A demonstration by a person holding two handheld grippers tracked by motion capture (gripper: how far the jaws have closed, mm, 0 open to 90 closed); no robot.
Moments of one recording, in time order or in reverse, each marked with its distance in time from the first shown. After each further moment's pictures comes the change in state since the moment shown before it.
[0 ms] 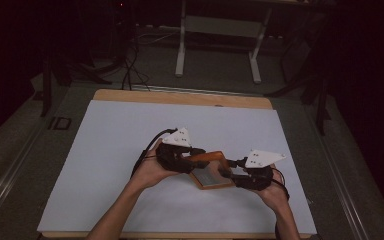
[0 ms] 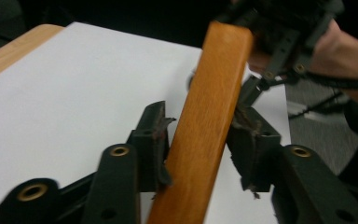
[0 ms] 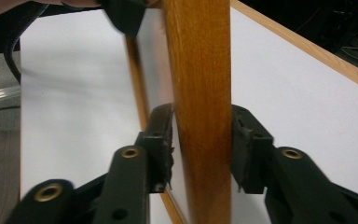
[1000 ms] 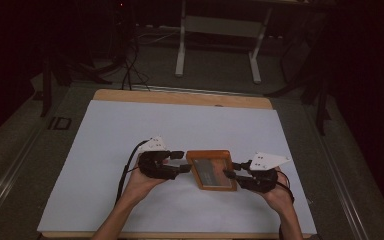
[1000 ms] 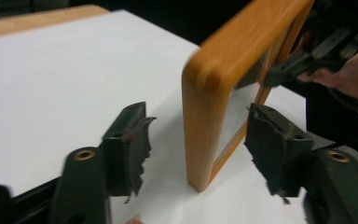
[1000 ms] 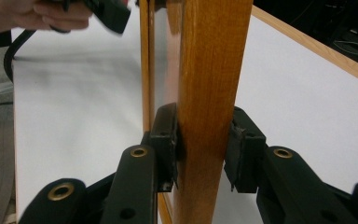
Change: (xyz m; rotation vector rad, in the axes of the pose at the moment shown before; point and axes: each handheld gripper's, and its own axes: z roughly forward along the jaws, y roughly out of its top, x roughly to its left) left arm 0.012 -0.071 -0.006 -0.101 0.068 -0.234; right arm -0.002 -0.011 -0.009 0.018 -0.027 0.008
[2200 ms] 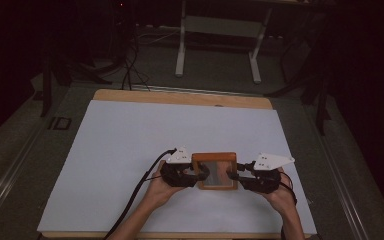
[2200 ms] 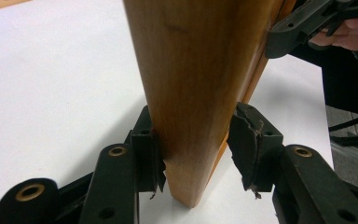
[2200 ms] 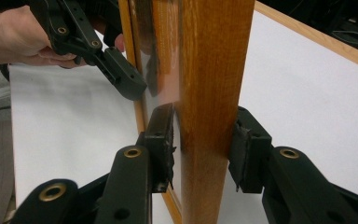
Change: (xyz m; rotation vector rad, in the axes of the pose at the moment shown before) left arm -0.023 -0.007 0.051 0.065 0.010 0.100; right arm -0.006 -0.011 -0.004 0.005 -0.002 0.046
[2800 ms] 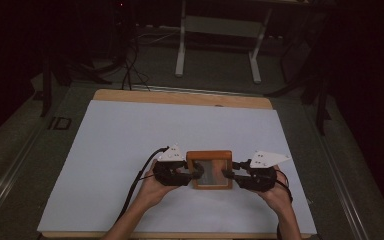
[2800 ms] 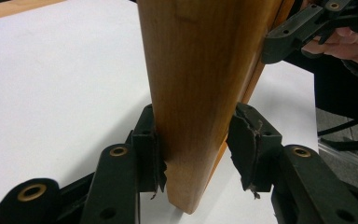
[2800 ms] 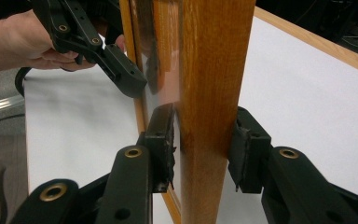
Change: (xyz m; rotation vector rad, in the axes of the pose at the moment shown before) left arm 0.002 0.003 -0.025 -0.013 0.008 -0.013; right arm 0.006 0.013 0.007 -0.025 0.030 0.009
